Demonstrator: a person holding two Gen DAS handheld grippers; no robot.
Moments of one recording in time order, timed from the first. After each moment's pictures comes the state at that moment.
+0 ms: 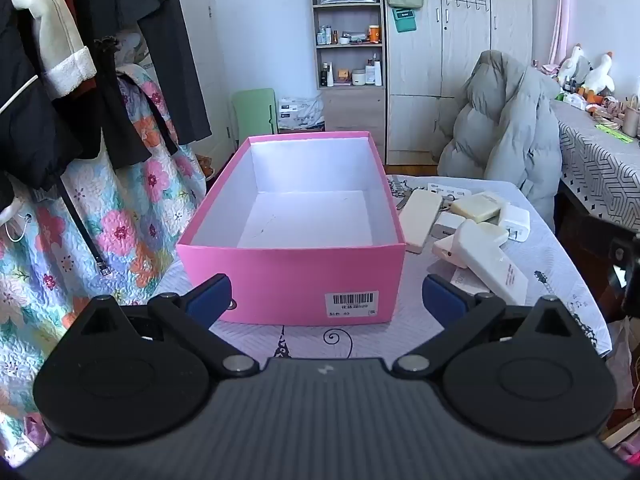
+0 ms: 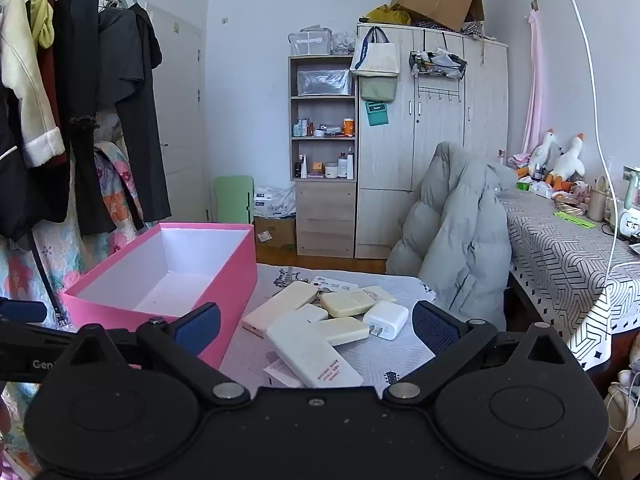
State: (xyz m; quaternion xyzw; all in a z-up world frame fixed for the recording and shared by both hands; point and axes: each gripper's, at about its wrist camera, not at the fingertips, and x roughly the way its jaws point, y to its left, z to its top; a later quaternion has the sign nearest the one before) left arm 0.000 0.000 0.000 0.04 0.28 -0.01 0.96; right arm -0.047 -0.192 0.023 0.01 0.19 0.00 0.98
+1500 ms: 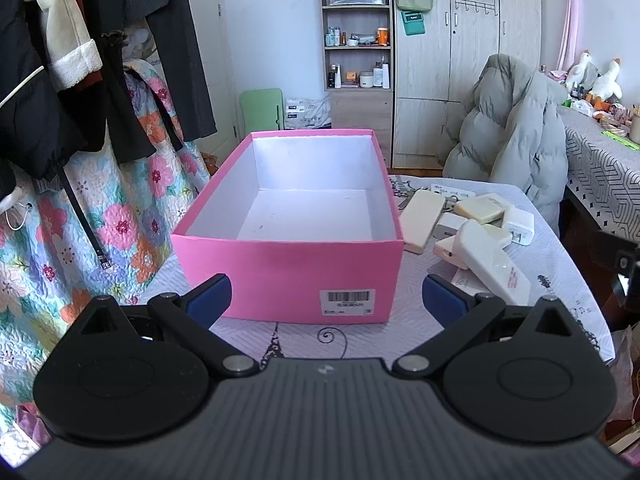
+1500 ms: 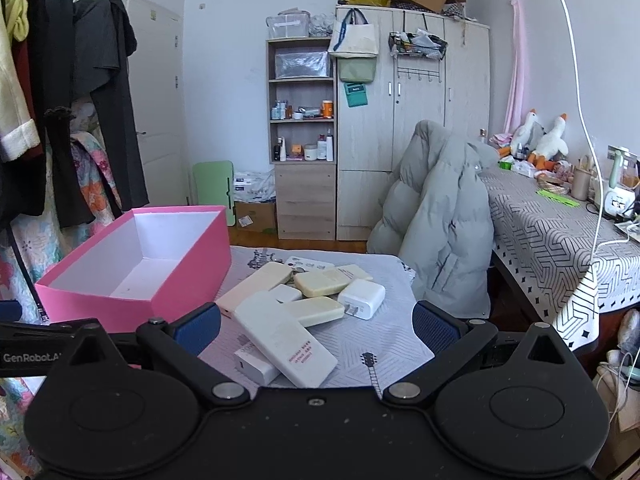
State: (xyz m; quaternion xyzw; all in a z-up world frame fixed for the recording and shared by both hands) left arm 0.001 -0.009 -0.009 0.03 0.28 0.00 0.96; right arm -0.035 -0.198 0.014 0.02 0.21 -0.04 0.98
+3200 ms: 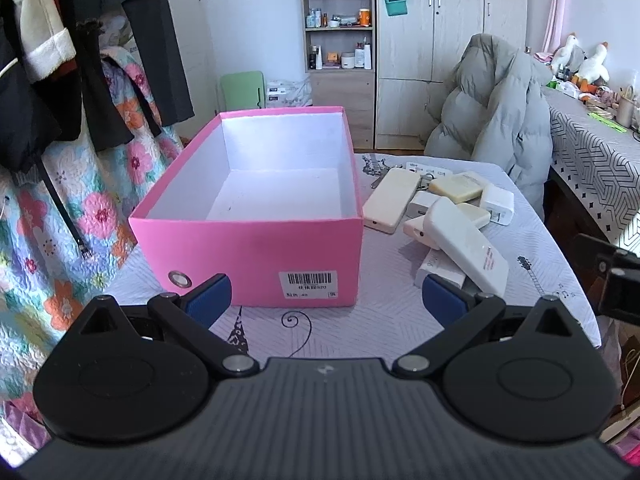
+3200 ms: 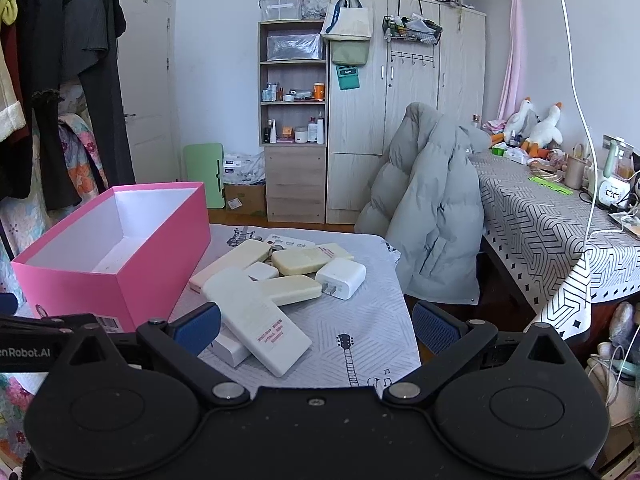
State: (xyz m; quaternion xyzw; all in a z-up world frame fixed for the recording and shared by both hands) left arm 0.008 -0.034 -0.021 0.03 0.30 -0.03 0.95; right arm -0.029 -0.219 -0.003 0.01 0.24 -0.05 0.97
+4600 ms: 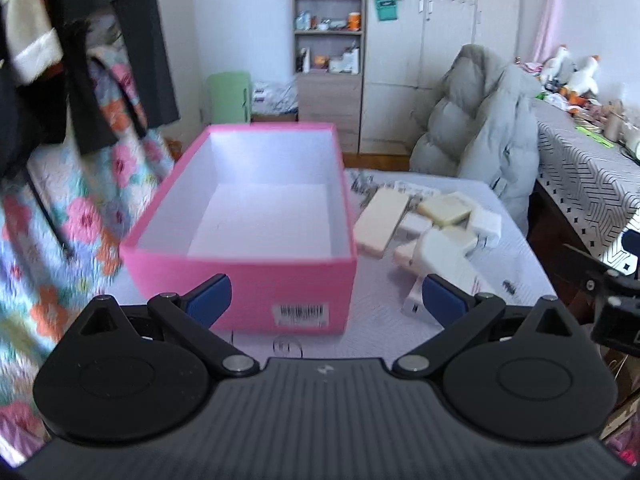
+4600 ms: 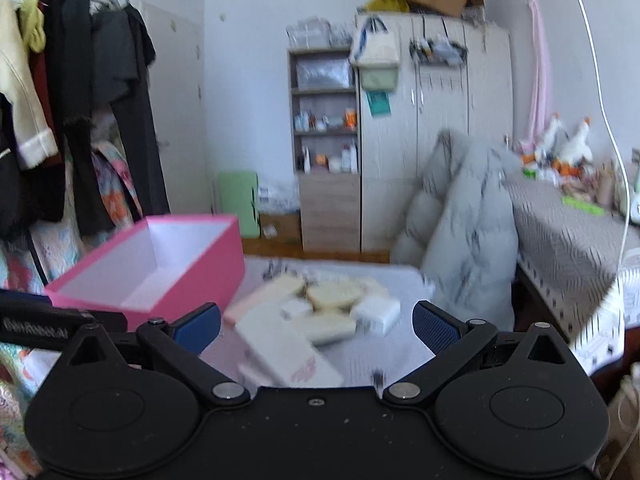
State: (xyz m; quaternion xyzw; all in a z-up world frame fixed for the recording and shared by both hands) left arm 0.031 -0.027 0.006 0.02 0.30 -0.05 0.95; right arm -0.021 -0.225 0.007 0.02 0.18 0.01 0.98
